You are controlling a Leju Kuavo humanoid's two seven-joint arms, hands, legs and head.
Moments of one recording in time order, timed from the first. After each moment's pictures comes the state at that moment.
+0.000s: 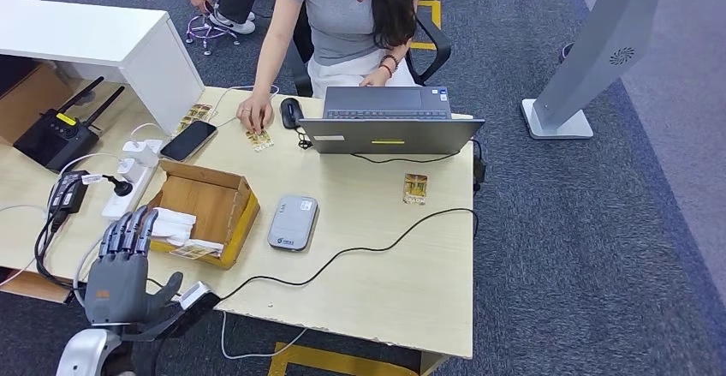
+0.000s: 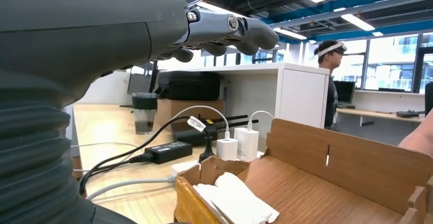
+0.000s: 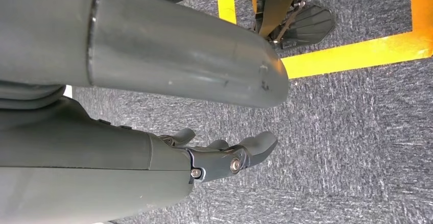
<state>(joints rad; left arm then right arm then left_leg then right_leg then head) 0.24 0.23 -0.01 -1.66 -1.21 0.47 0.00 -0.05 0.11 -0.81 -0.21 0.69 -0.14 -0.12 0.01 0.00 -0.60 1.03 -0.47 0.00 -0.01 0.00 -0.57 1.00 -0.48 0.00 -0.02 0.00</state>
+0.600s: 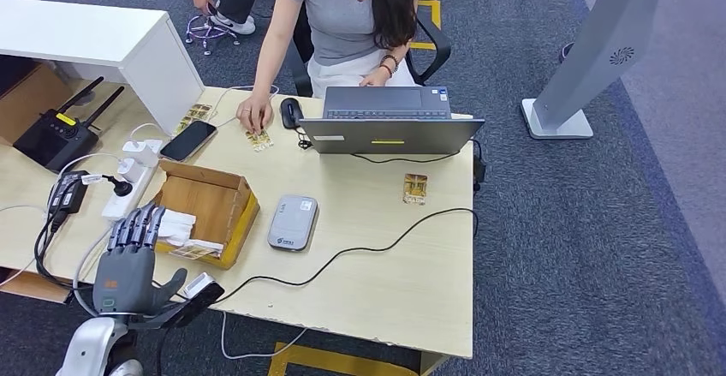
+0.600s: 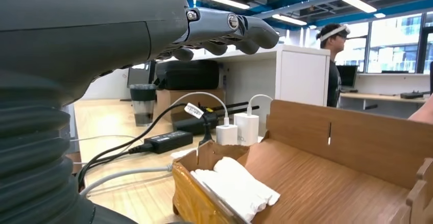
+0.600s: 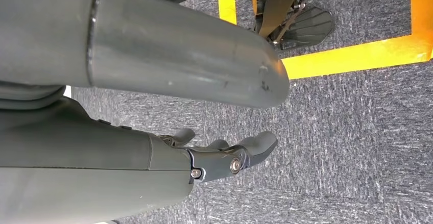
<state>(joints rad) 0.19 0.23 -0.01 -1.60 -1.21 0.41 -0.01 -0.06 0.11 -0.81 -0.21 0.70 -0.13 -0.12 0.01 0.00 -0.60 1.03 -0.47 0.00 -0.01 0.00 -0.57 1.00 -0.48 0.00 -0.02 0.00</state>
